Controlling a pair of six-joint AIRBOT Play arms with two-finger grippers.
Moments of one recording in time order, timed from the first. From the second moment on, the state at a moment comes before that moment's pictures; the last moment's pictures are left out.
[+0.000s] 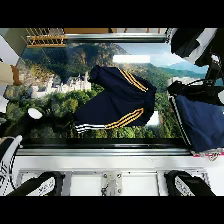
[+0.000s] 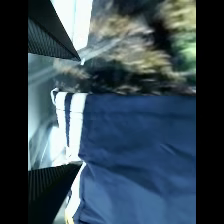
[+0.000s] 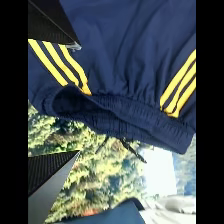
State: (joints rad) left arm 0.11 -1.19 0.61 0.91 -0.92 -1.58; right arm -0.10 -0.96 1.07 -1.22 0.97 1.54
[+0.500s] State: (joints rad) left arm 0.11 -1.20 0.58 0.73 -0.78 -1.49; right arm -0.09 -0.95 1.04 -1.19 0.98 1.54
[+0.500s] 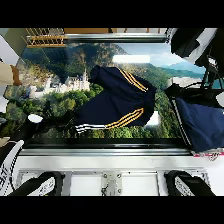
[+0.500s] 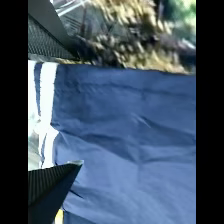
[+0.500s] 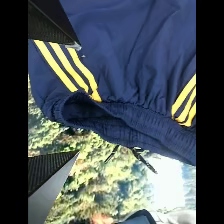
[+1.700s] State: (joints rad) left arm 0.10 -1.38 0.79 0.73 -0.90 -1.45; right arm 0.06 -1.31 0.77 -1.18 0.64 1.49
